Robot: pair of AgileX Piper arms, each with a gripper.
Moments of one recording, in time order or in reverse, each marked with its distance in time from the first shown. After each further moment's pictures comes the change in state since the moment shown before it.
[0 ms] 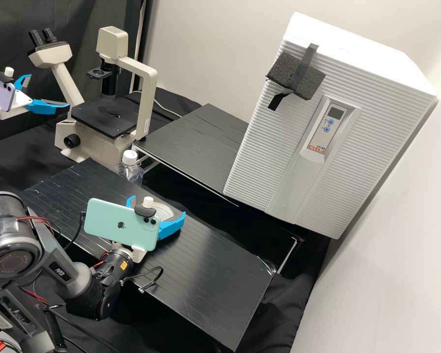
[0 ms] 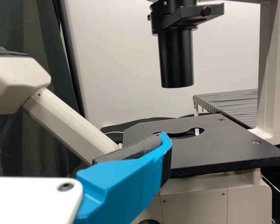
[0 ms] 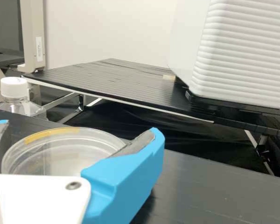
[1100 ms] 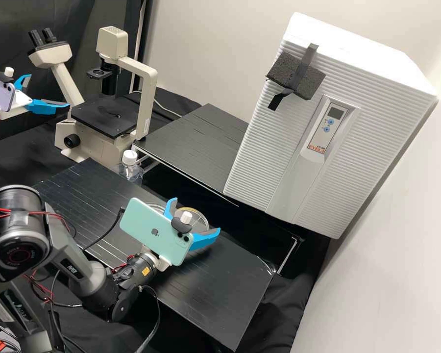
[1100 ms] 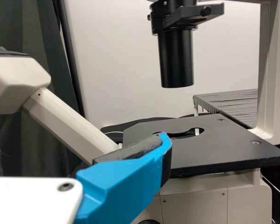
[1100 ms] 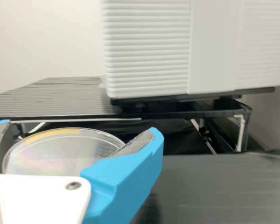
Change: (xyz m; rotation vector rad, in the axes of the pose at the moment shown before) left arm 0.000 0.000 0.000 0.000 0.000 0.000; right arm 0.003 0.038 0.034 0.175 -0.159 0.201
